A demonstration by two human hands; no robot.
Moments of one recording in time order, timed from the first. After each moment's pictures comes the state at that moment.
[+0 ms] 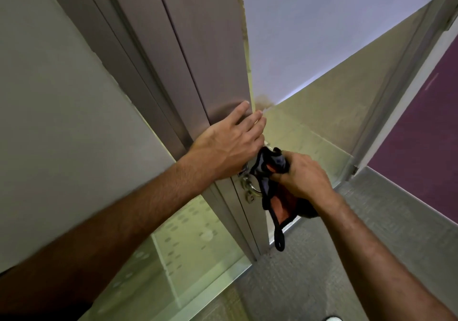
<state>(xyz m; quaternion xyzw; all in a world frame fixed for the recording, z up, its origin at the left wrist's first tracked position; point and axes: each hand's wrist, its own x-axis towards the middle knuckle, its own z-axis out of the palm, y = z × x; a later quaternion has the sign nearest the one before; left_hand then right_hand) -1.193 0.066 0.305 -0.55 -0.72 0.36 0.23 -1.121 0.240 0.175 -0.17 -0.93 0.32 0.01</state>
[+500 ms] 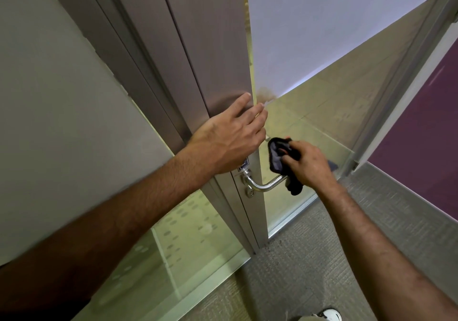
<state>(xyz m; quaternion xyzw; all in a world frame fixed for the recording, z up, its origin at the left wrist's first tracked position) -1.193 0.067 0.307 -0.55 -0.72 0.36 0.23 -1.143 0.272 0.132 -0.15 -0.92 0.36 0.11</state>
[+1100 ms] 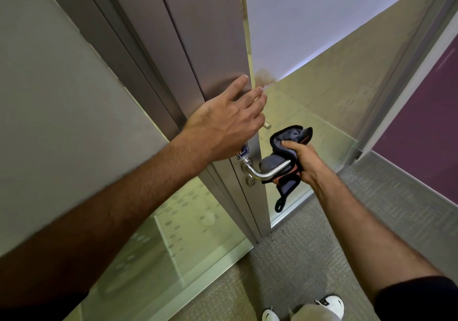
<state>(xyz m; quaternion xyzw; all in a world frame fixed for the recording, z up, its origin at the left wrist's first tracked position) -1.197 0.066 0.302 -0.54 -0.72 0.37 0.23 -1.162 0.266 0.083 -0.32 -0.45 0.83 0.02</state>
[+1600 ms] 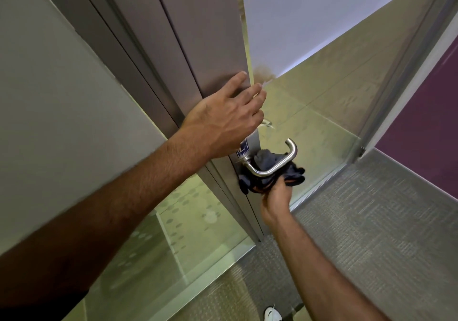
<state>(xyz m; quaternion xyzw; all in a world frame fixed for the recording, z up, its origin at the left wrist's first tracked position) -1.196 0.065 0.303 -0.54 -0.72 0.38 0.24 -1.119 0.138 0.070 -0.34 -0.23 0.89 0.18</state>
